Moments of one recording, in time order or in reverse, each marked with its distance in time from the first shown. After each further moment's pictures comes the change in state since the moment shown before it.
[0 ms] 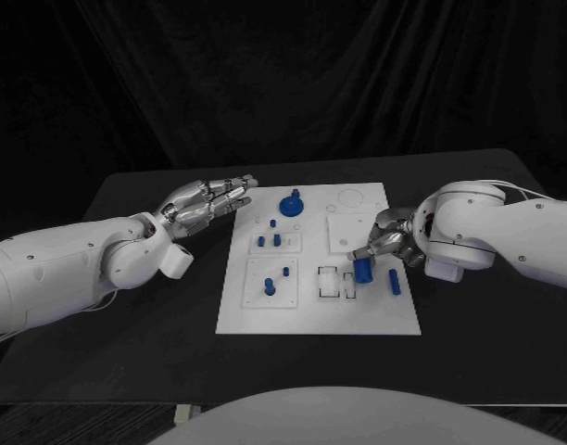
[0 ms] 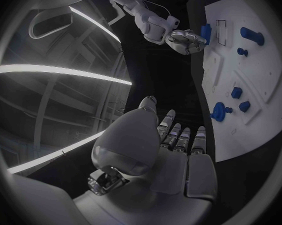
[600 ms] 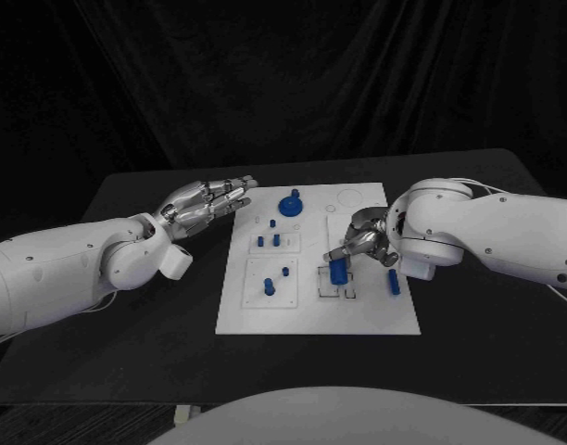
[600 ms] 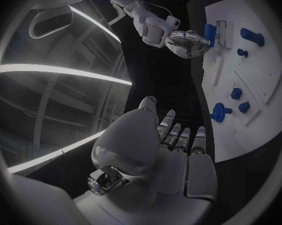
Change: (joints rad) left arm -0.001 0.002 0.000 0.000 0.000 0.003 -0.001; left_hand 0.000 0.000 0.000 0.000 0.004 0.000 0.000 0.000 0.000 0.000 0.000 0.000 0.000 0.000 0.000 0.000 0.000 0.000 0.000 0.000 0.000 0.000; right arm -0.002 0.102 0.000 -0.040 0.063 -0.004 0.000; right_hand -0.016 -0.016 0.040 -0.015 -0.025 0.007 0.001 -0.013 -0.016 0.000 0.000 0.000 0.000 0.000 0.000 -0.004 -0.004 0.000 0.000 0.000 0.000 0.000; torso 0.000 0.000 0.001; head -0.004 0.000
